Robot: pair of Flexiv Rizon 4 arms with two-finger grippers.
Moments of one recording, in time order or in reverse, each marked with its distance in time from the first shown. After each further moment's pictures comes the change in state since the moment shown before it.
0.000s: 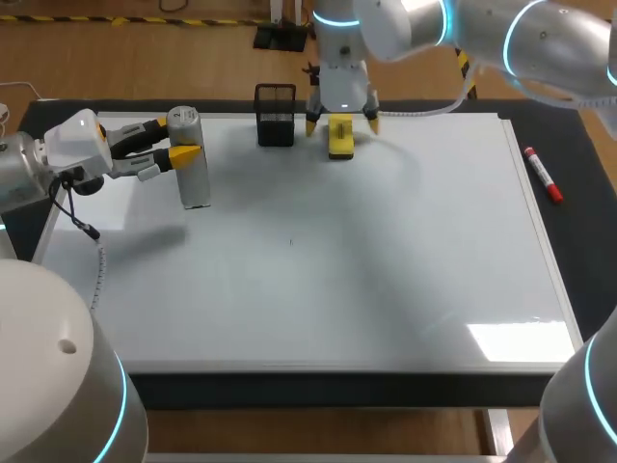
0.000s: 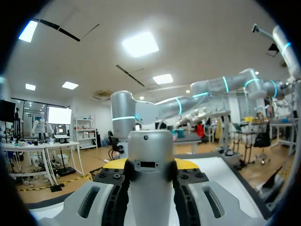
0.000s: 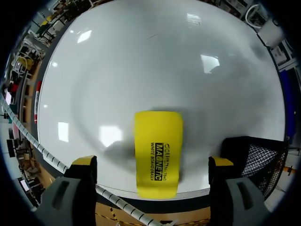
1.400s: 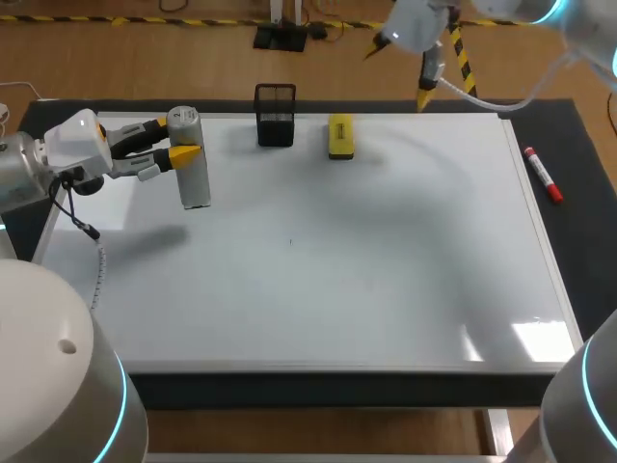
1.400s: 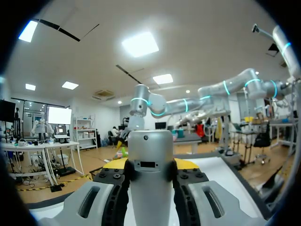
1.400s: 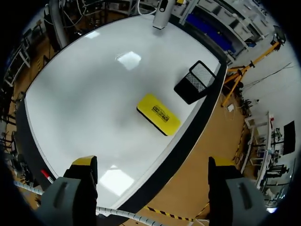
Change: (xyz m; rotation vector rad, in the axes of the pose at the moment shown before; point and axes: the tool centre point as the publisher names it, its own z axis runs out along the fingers) left arm 0.000 0.000 0.000 0.000 0.000 0.000; right arm 0.090 -0.012 -0.112 -0.104 -0.421 0.834
